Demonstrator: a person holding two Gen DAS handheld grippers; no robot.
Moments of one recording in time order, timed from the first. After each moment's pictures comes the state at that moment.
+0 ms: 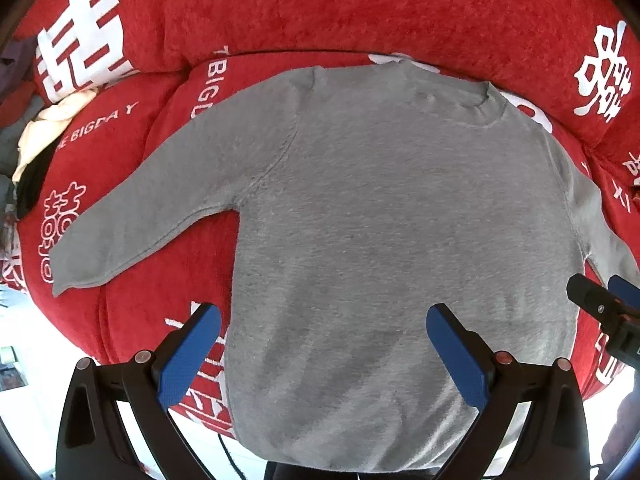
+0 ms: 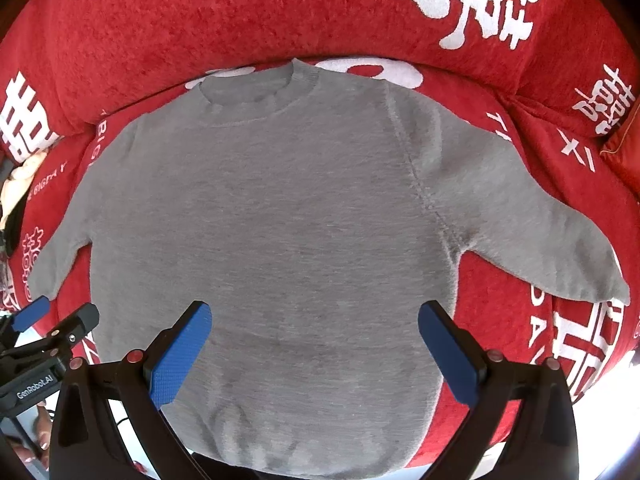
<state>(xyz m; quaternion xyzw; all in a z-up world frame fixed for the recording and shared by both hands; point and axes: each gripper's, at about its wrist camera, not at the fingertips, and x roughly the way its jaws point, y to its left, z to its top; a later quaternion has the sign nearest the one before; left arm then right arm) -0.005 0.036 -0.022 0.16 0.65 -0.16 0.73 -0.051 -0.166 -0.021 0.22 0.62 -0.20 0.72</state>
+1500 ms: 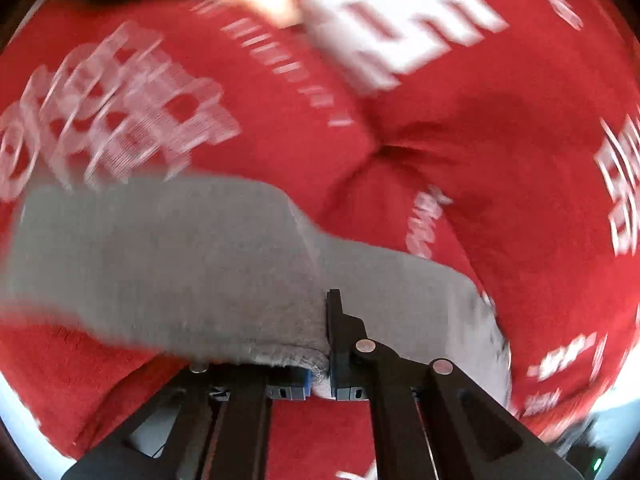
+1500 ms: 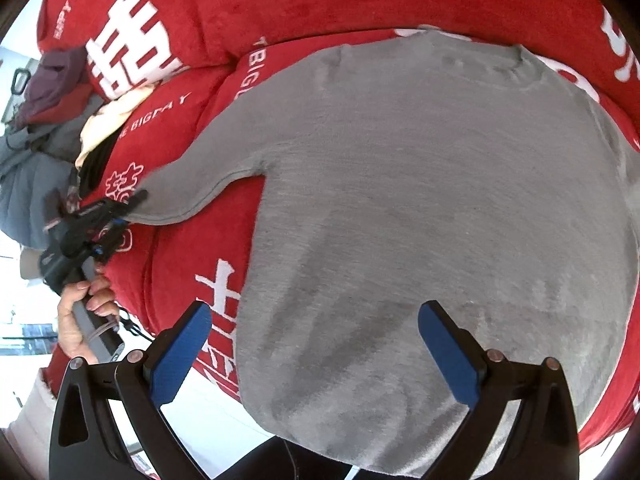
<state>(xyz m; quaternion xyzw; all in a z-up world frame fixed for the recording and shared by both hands) 0.128 0.324 -0.075 -0.25 0.54 -0.14 0.79 0.010 0.002 -0.042 0.25 0.61 -0.04 0.75</state>
